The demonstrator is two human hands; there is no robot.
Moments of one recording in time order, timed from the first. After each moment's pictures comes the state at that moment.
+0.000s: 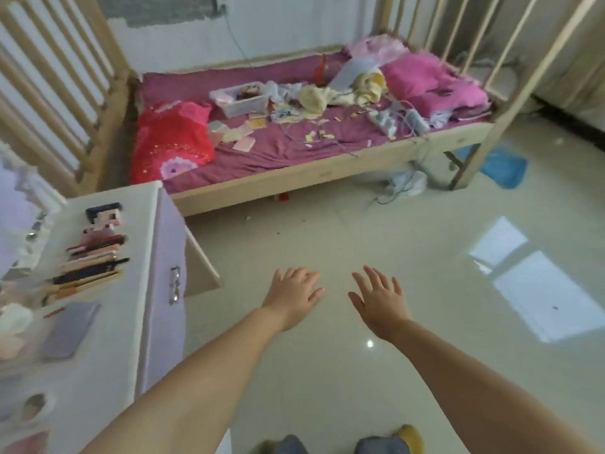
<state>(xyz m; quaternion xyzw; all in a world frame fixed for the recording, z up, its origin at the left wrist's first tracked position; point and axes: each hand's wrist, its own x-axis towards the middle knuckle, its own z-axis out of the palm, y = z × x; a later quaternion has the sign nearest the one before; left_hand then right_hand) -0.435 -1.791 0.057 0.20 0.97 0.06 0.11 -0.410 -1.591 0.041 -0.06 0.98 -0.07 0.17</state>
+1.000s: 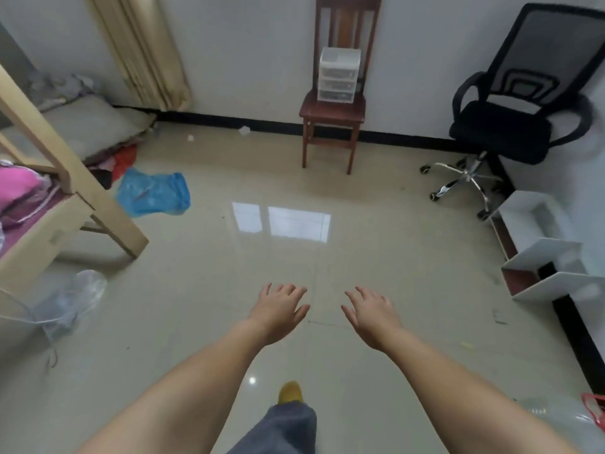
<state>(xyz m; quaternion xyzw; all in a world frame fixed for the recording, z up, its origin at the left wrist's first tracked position) -0.500 -0.918 0.022 0.66 0.73 -0.06 0.19 -0.305 -0.833 0.007 0.47 0.86 -0.15 0.14</state>
